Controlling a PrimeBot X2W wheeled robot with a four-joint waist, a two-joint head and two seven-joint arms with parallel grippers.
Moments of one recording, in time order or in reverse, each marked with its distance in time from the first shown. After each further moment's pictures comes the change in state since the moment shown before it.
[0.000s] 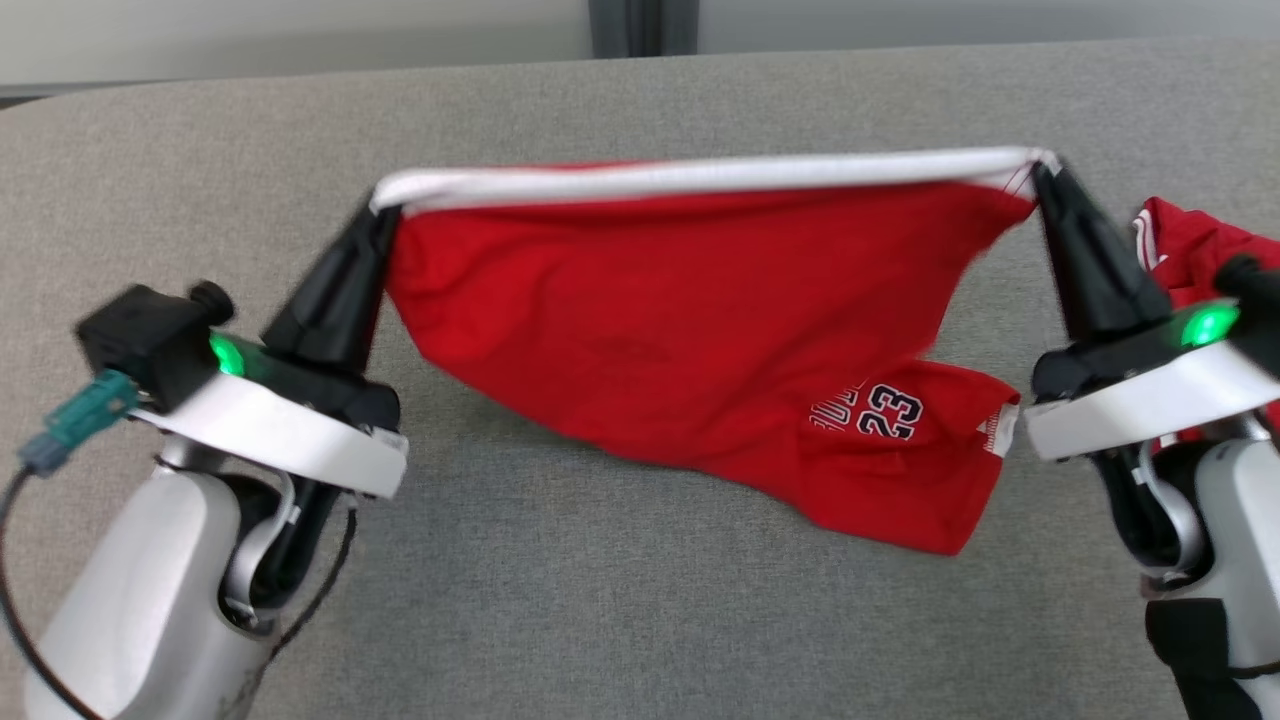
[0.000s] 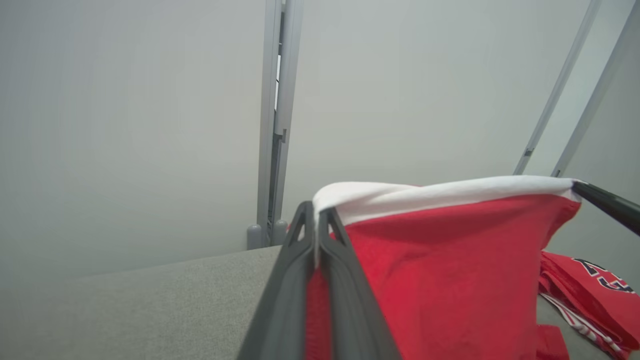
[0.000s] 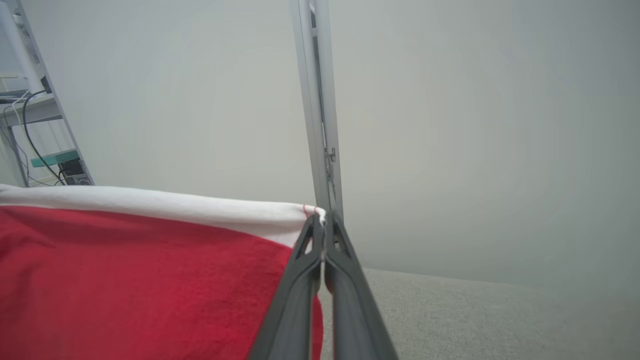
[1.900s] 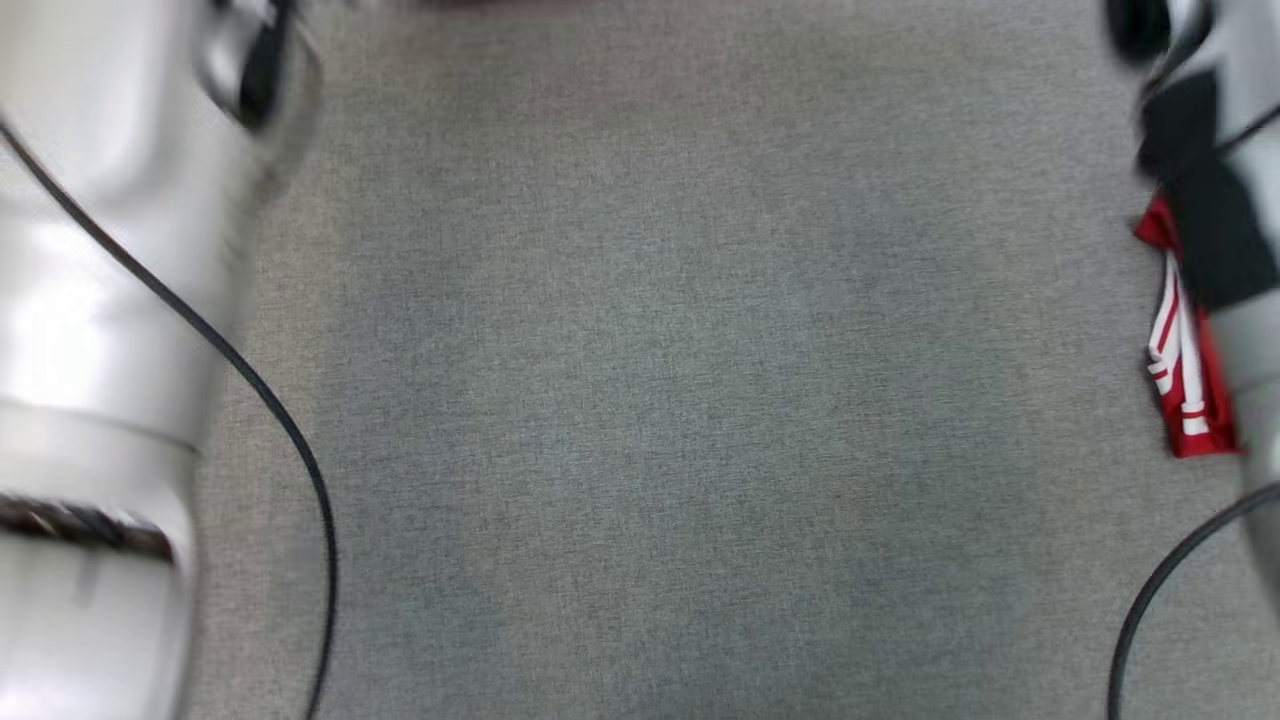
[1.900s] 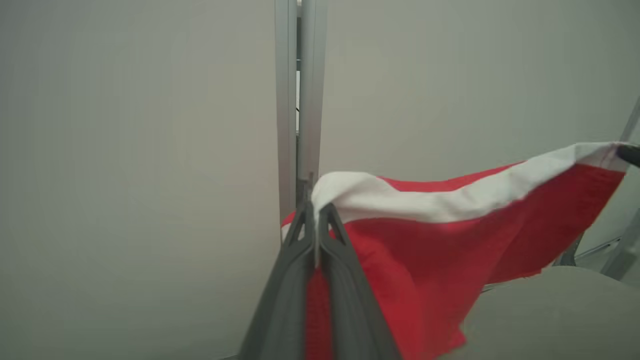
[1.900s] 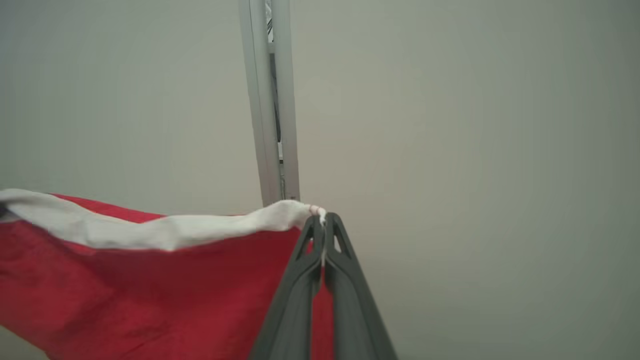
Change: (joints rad) left arm -0.942 -0.182 -0.071 0.898 0.095 -0.077 -0.186; right arm -1.001 0.107 0.170 0.842 -0.006 0.000 -0.159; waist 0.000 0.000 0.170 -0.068
